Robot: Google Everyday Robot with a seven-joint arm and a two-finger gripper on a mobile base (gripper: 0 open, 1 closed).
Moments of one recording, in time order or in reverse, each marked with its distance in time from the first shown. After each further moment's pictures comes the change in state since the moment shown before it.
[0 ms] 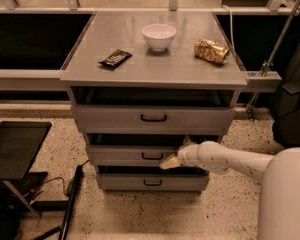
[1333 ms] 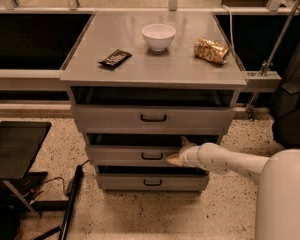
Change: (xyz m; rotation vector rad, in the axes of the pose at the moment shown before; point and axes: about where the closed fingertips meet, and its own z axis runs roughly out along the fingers) arm 0.013 0.002 0.015 -0.016 0.006 -0.148
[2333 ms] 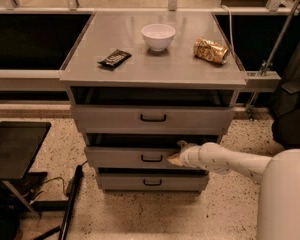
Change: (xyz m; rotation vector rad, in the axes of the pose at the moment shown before) arm -0.004 -0.004 -0.007 0.000 0.000 0.000
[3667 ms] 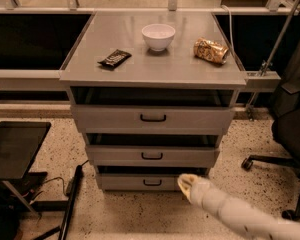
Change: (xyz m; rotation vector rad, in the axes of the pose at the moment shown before) arm 0.009 0.098 -0.145 0.143 -0.133 -0.052
